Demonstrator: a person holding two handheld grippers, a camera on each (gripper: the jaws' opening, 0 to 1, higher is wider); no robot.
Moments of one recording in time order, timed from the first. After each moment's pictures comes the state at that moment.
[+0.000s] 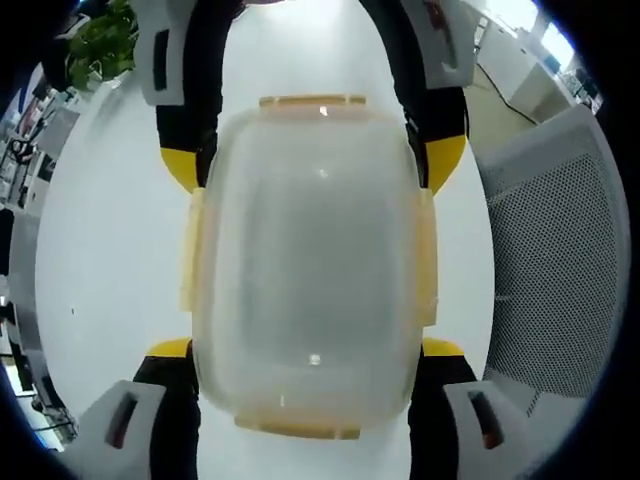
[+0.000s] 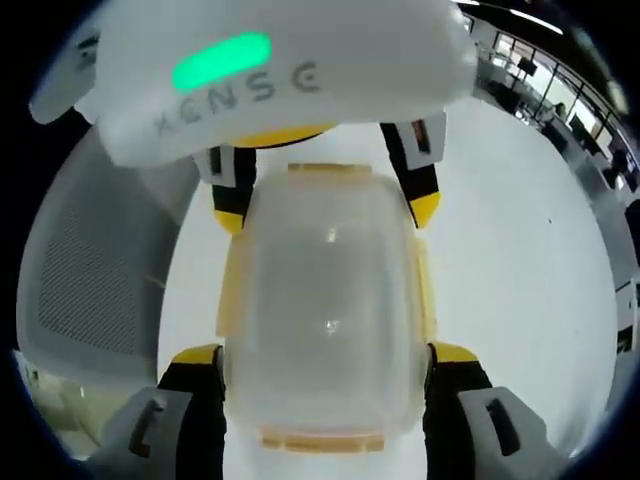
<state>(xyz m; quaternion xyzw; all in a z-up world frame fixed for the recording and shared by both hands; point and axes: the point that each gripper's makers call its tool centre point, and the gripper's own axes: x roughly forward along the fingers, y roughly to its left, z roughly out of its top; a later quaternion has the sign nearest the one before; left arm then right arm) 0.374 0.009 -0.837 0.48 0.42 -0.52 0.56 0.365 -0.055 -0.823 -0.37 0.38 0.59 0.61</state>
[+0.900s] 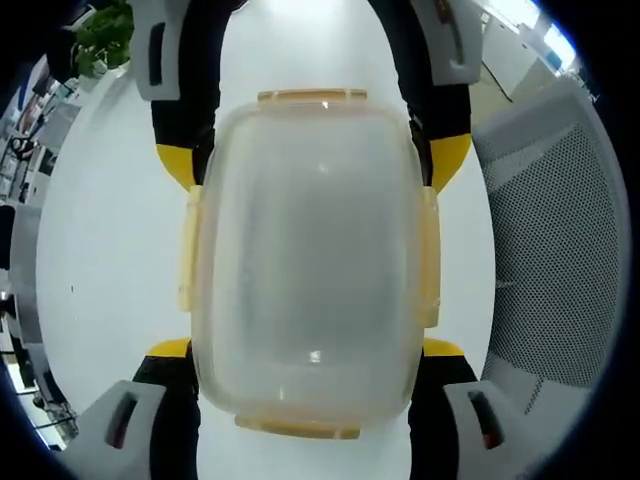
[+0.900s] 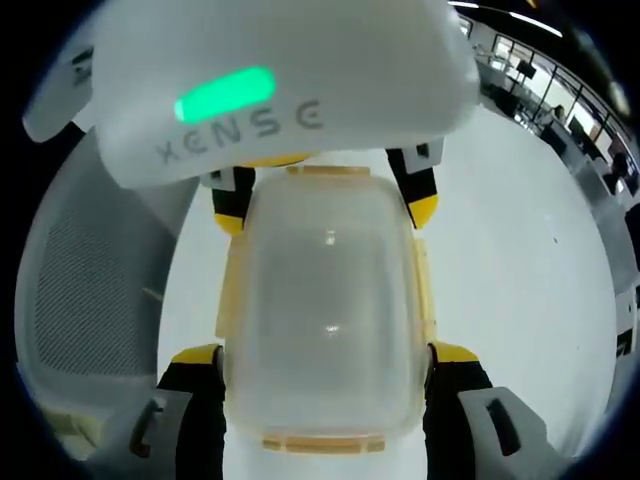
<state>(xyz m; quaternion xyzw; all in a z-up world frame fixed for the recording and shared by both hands) 0.374 0.048 -0.838 0.49 0.43 -0.51 0.56 0.365 -0.016 -0.822 -0.37 0.37 0.60 0.61</state>
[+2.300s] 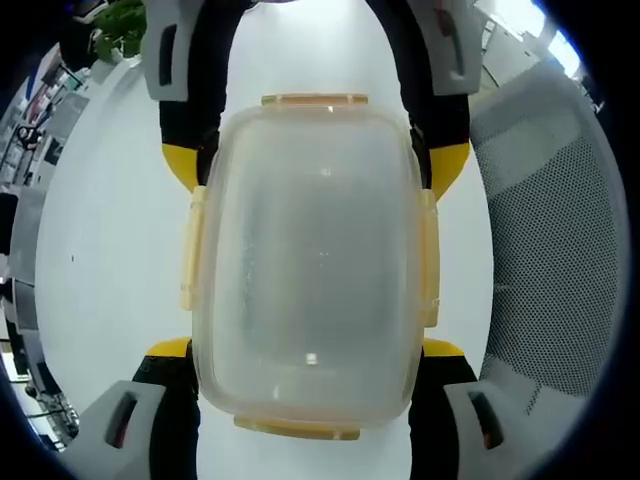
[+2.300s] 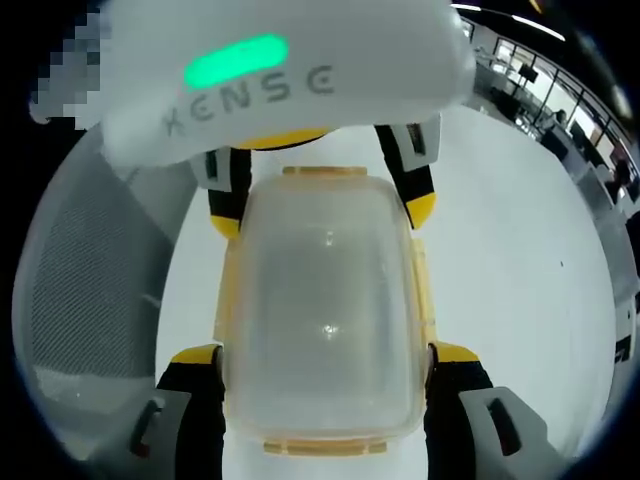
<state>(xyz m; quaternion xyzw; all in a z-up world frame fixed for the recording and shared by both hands) 0.374 0.092 -0.836 0.48 0.43 -0.51 0.57 0.366 0.029 -0.821 -0.37 0.37 0.60 0.61</state>
